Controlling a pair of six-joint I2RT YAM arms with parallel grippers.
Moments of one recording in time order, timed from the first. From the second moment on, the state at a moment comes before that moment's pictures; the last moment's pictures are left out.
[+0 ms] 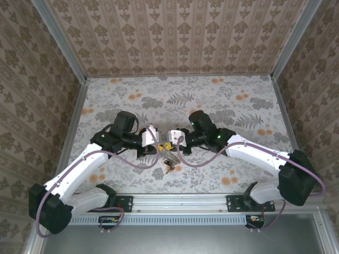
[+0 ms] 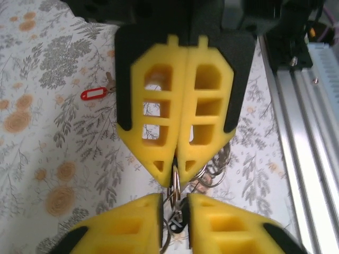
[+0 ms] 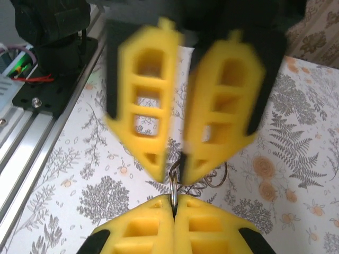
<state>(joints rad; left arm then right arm) -0.58 1.04 0.85 -0.63 0.75 0.72 0.75 1.37 0.91 -0.14 -0.61 -0.65</state>
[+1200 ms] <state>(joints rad) -0.57 0.98 0.54 -0.21 0.93 0.33 0.68 1.31 0.76 0.22 -0.83 -0.27</state>
